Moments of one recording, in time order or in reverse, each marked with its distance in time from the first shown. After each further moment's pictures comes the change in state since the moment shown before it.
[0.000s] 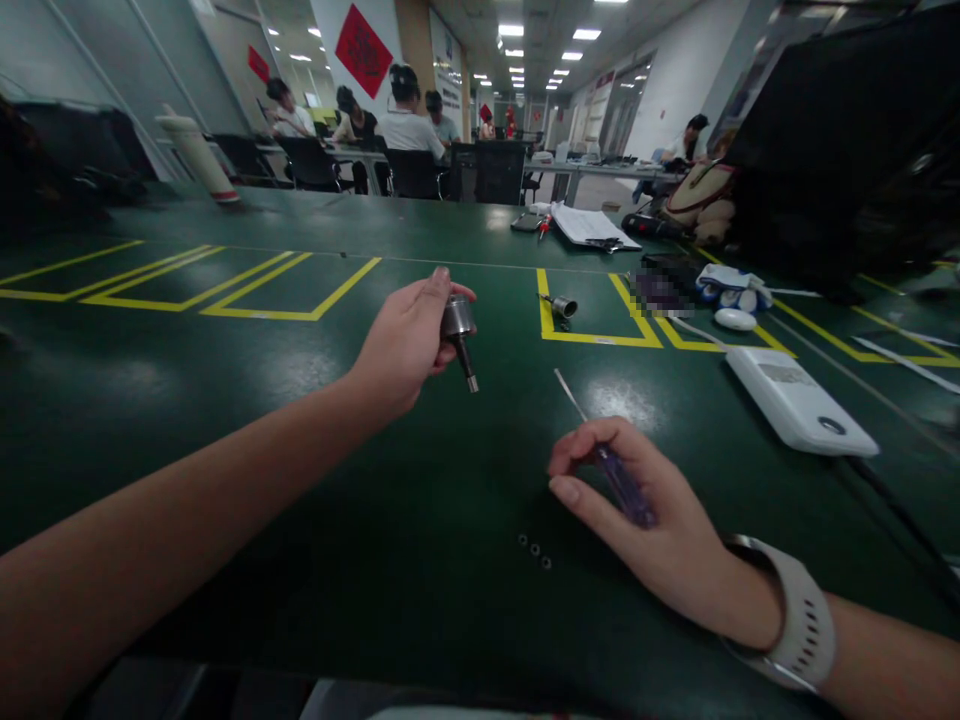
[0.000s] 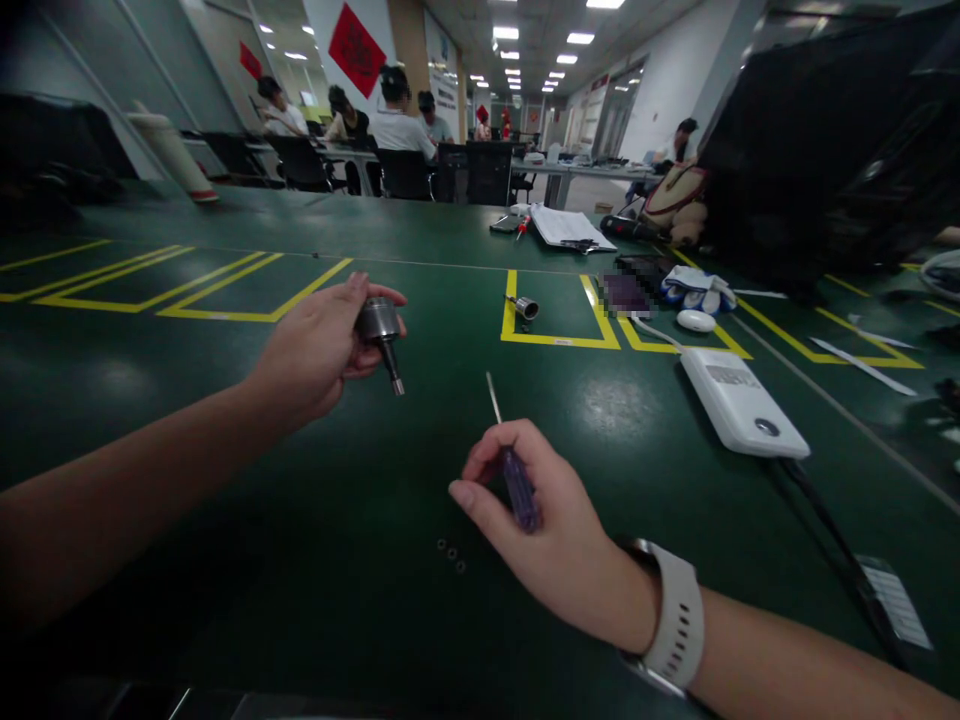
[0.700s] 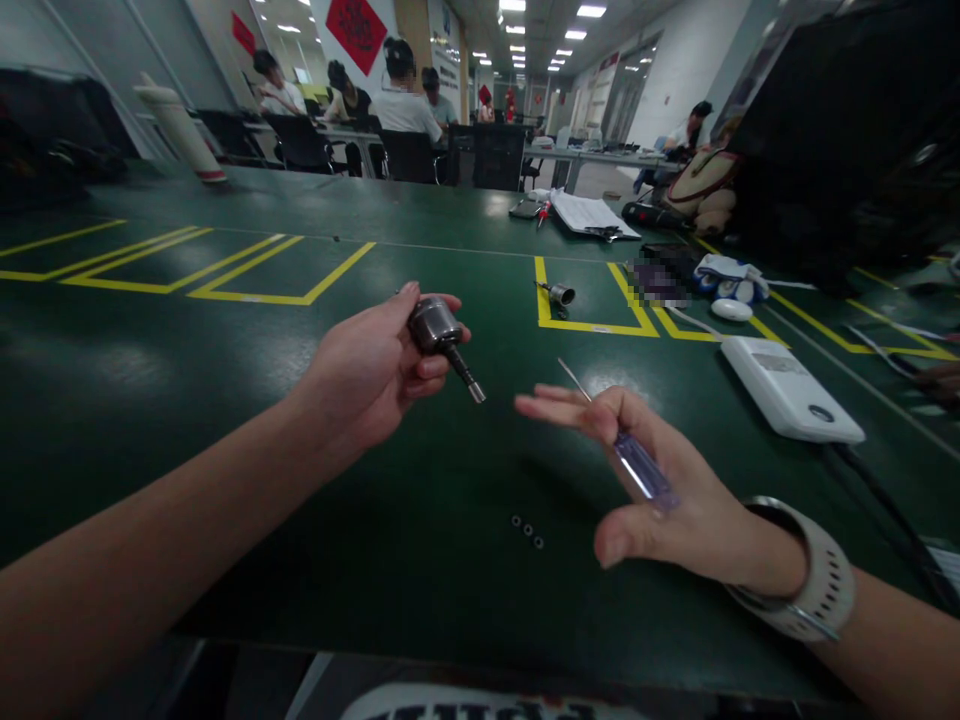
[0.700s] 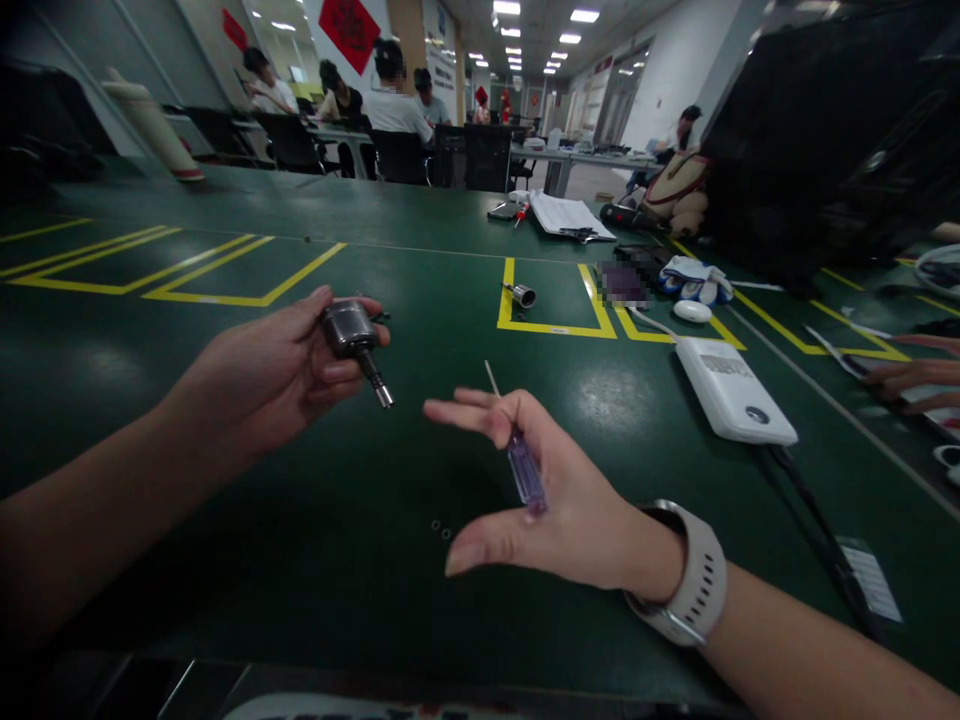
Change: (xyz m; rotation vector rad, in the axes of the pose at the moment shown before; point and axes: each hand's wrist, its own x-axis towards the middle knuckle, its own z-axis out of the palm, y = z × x) left_hand -0.037 0.015 -0.005 -0.475 -0.021 -0.384; right_hand 0.007 -0.001 -0.018 0.157 -0.190 -0.104
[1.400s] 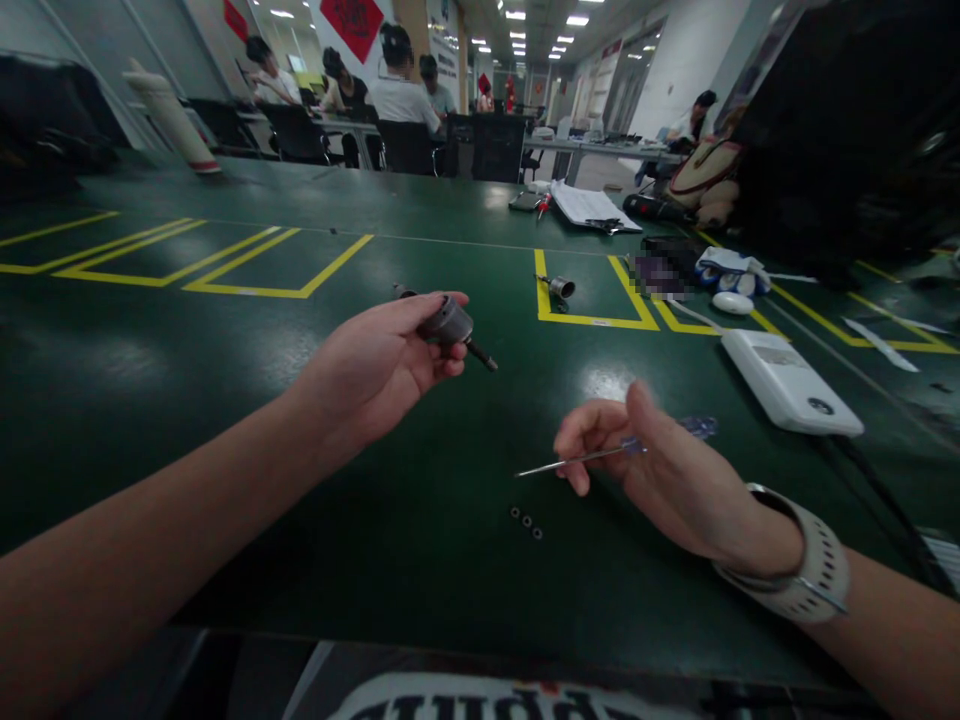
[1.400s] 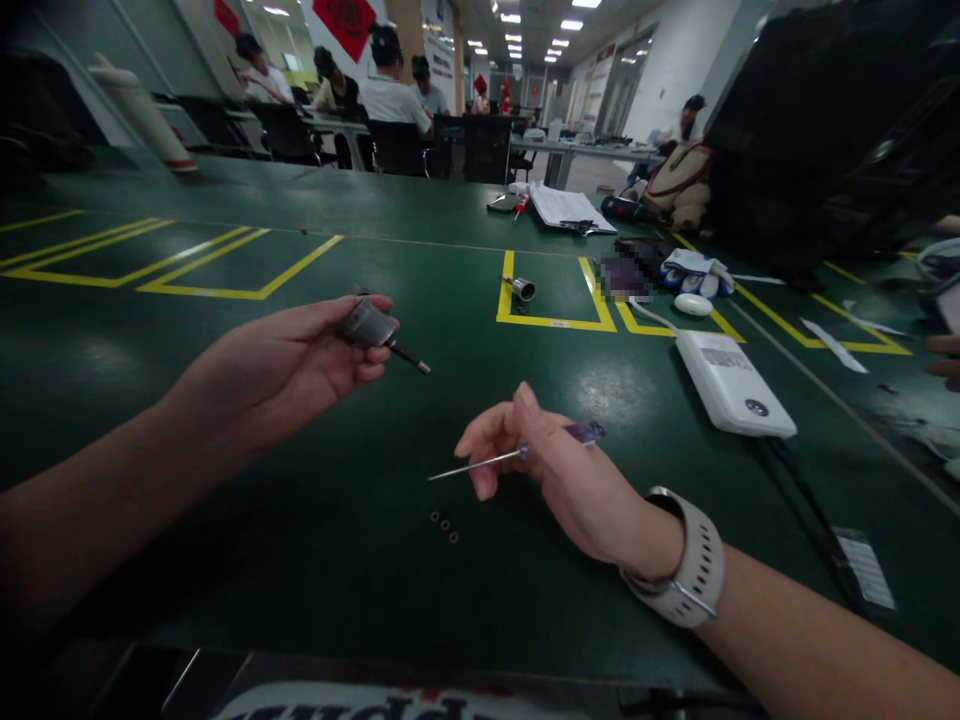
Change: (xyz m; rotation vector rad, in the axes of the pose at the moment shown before) left_hand 0.003 -0.008 -0.001 -0.010 -0.021 0.012; right_hand 0.002 0.002 0.000 0.436 -0.015 0.300
